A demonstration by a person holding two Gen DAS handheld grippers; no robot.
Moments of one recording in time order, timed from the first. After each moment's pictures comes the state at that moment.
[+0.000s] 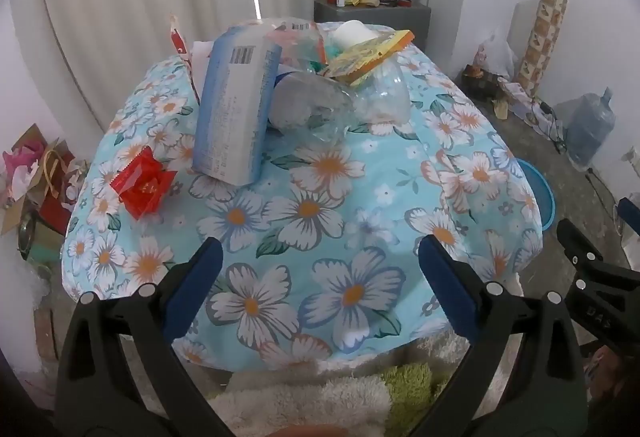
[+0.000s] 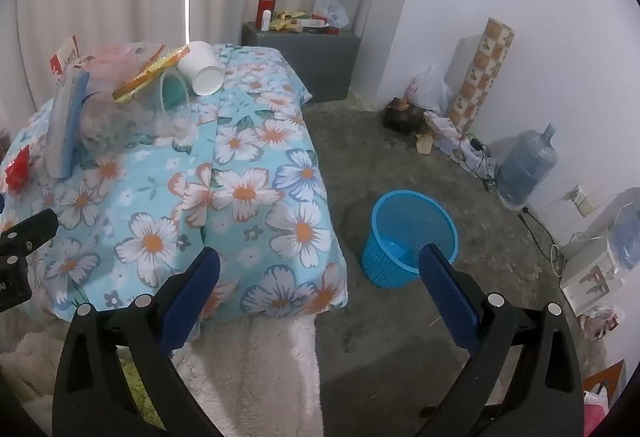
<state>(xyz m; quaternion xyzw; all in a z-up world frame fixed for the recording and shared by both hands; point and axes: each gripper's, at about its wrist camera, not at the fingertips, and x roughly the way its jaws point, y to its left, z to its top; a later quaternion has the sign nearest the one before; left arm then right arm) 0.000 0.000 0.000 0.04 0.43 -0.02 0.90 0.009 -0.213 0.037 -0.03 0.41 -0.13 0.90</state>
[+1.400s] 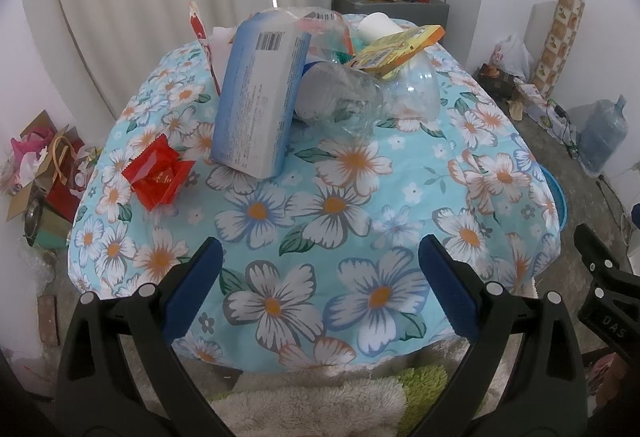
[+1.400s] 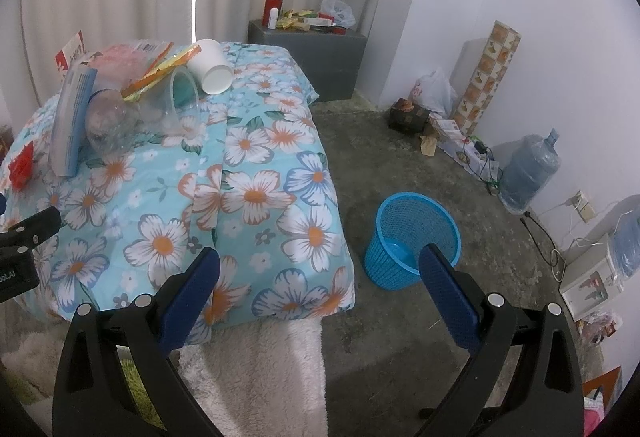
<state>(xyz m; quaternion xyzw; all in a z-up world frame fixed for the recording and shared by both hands) 0.006 0.017 -0.007 0.03 0.44 0.00 0.90 0.013 -0.208 0.041 -0.03 0.42 -0.12 0.90</state>
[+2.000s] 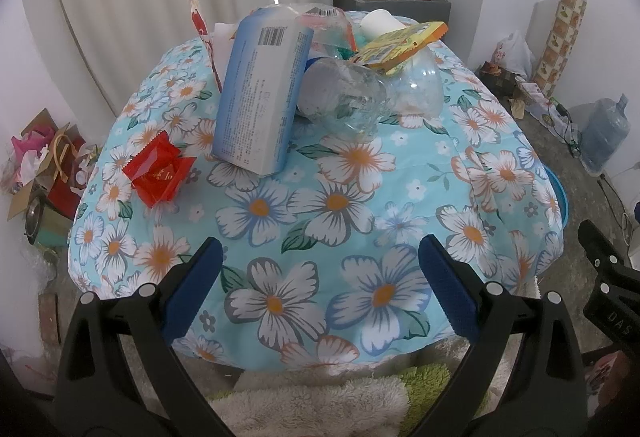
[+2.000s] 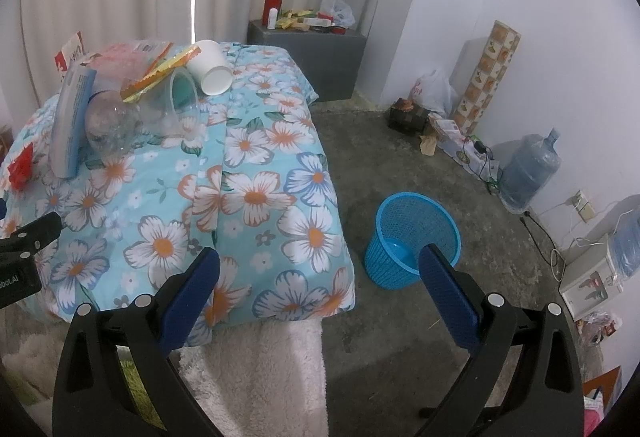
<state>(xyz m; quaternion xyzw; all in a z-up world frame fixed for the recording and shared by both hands) 0.006 0.018 -0.008 0.03 0.44 0.00 0.90 0.014 -0.208 0.041 -0.03 0.42 -0.12 0.90</state>
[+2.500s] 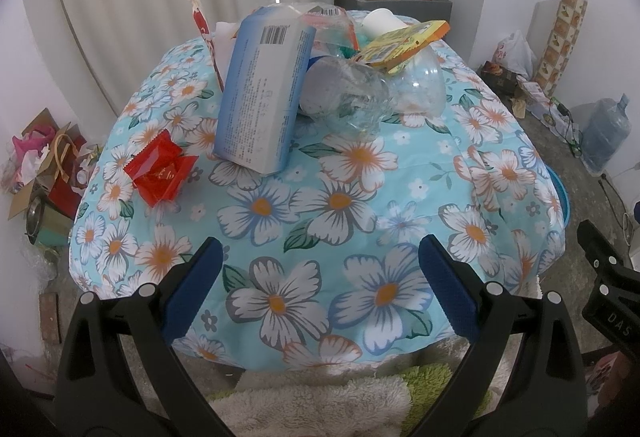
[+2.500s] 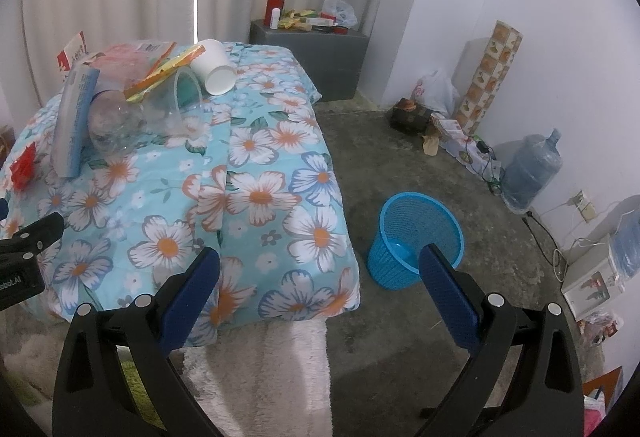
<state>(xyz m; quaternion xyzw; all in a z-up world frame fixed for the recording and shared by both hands) 0.007 0.018 -0.007 0.03 0.45 0.00 0.89 0.014 -0.207 0.040 -0.03 0.42 -0.12 0.90</state>
